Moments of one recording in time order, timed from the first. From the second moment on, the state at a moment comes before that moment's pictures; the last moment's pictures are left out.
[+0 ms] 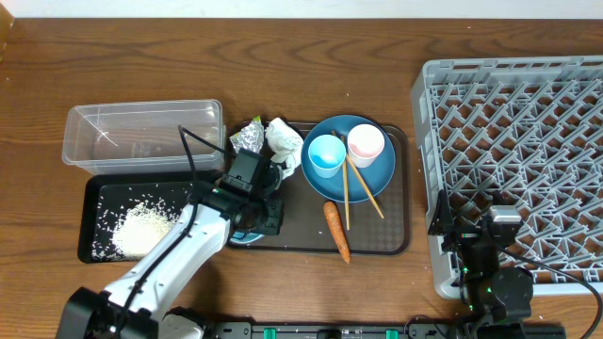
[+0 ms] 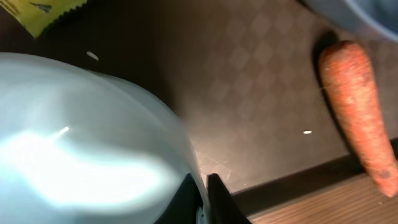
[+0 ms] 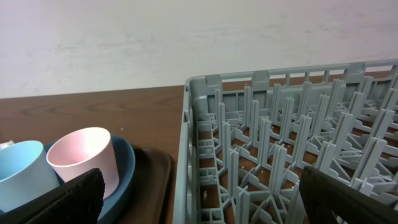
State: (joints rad) left arm -0.42 1.39 0.75 -0.66 0.22 -0.26; right arm 0.11 0.01 0.01 -0.06 0.08 0.12
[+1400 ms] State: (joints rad) left arm -0.66 1.13 0.74 -0.54 0.38 -0.45; right arm 0.11 0.01 0.01 -0.06 0.08 0.12
